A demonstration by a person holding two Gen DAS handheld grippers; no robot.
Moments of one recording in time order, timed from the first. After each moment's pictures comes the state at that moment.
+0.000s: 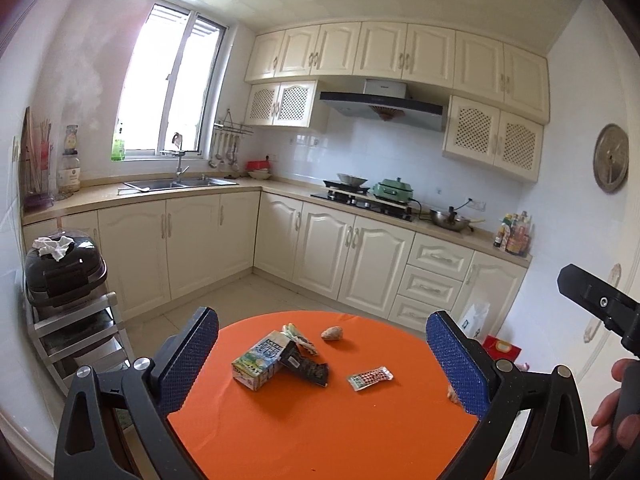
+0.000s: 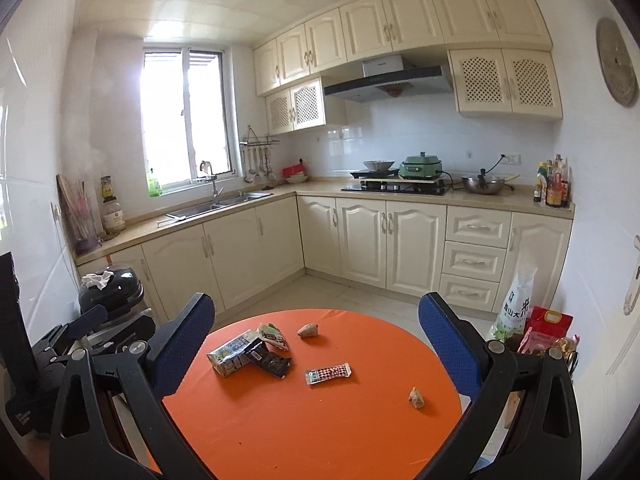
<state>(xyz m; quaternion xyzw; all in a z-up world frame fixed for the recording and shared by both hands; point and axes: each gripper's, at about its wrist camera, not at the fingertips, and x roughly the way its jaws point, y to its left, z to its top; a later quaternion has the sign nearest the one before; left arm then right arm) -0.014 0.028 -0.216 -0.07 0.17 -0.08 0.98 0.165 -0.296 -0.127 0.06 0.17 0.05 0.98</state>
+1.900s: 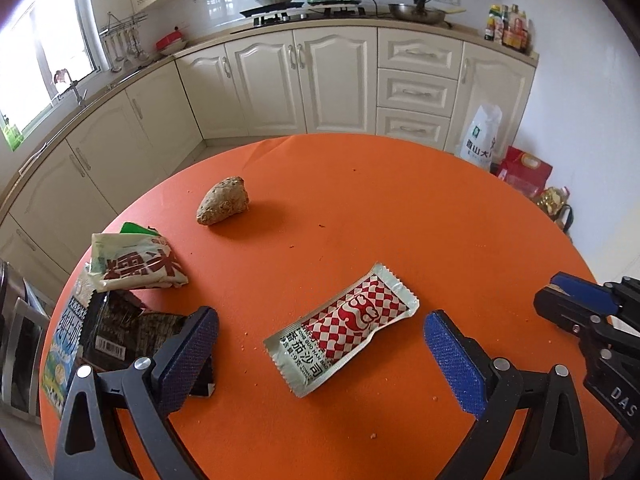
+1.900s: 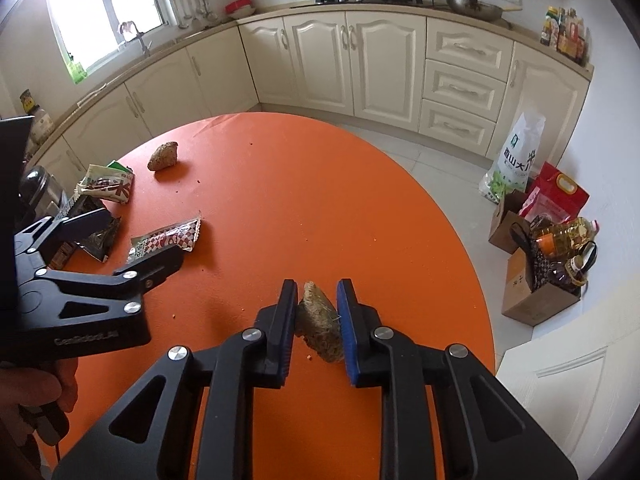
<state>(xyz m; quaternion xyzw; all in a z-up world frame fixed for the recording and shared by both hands) 0.474 -0.261 -0.312 0.12 0.43 -0.14 0.88 0.348 -0.402 -0.387 0.08 0.47 0.02 0.88</state>
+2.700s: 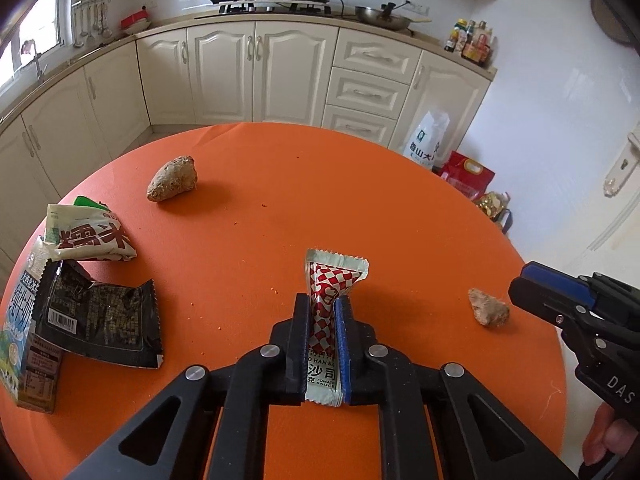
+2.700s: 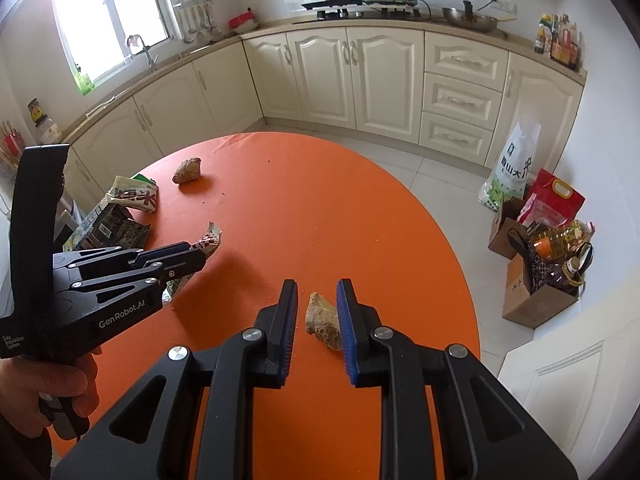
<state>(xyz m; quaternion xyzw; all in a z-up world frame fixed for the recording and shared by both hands) 0.508 -0.211 -0.313 0.04 0.45 -0.24 0.86 0.320 -0.396 -0.356 0.09 0.45 0.02 0.89</state>
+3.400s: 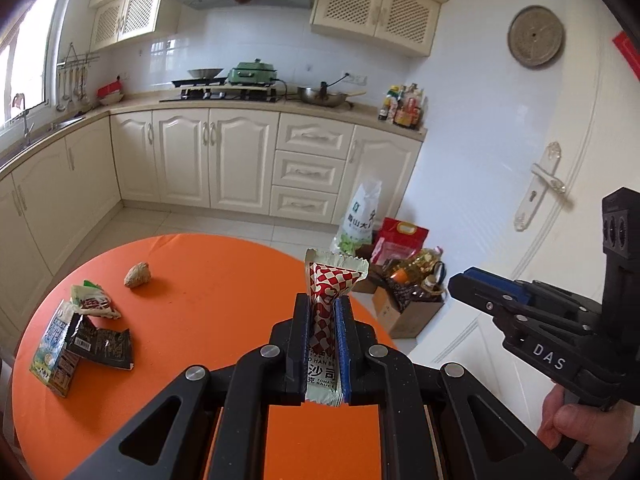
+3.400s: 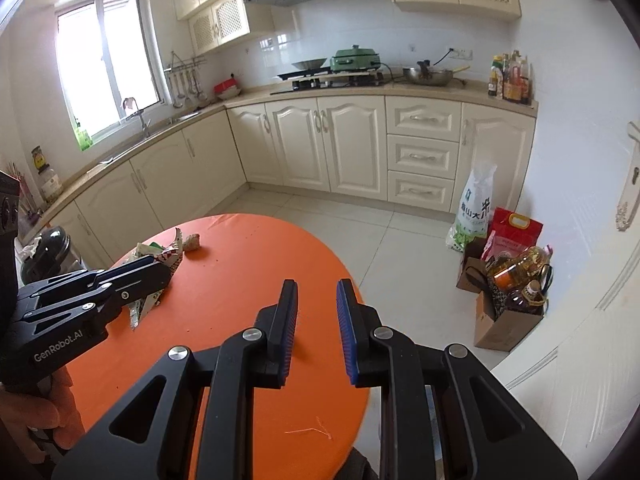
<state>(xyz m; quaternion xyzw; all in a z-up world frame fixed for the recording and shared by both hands) 0.351 -0.204 -0.202 0.01 0.33 -0.32 0.89 0.226 -0.458 -0.253 0.10 0.34 -0.04 0.93</state>
